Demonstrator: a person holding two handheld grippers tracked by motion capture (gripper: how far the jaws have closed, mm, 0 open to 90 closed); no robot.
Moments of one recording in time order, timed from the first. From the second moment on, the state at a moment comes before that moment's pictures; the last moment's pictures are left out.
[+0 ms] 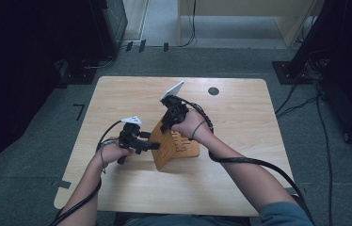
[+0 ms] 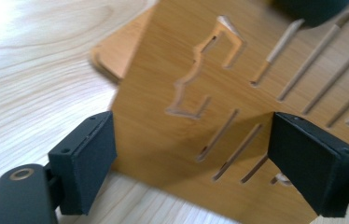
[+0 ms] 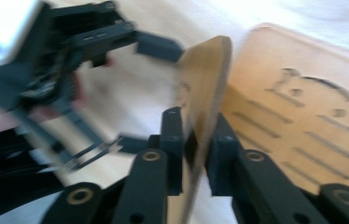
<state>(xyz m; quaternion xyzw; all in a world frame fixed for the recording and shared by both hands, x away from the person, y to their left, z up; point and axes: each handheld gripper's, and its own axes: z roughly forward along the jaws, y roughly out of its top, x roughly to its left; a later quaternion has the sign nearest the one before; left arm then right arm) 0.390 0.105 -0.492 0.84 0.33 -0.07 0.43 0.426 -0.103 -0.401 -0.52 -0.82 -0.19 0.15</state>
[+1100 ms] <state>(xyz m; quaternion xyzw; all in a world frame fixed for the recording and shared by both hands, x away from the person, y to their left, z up) 0.400 0.096 -0.493 0.85 0.35 -0.03 0.40 0.434 -0.143 -0.353 -0.51 -0.83 -0.18 0.08</state>
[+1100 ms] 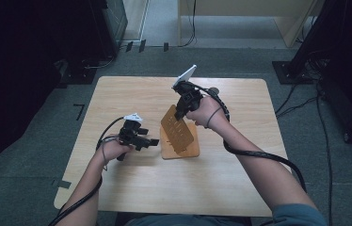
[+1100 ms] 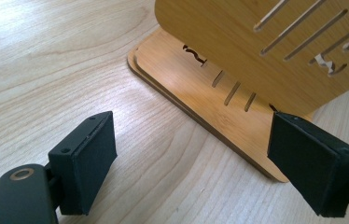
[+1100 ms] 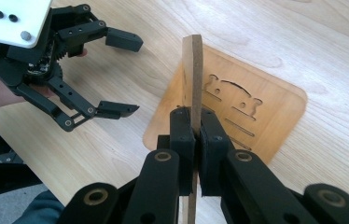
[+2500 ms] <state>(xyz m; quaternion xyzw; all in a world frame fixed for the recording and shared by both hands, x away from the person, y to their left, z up) 0.404 0.085 -0.497 0.86 0.34 -0.03 0.39 0.448 -0.209 -0.346 -0.57 -0.81 -0.15 0.07</state>
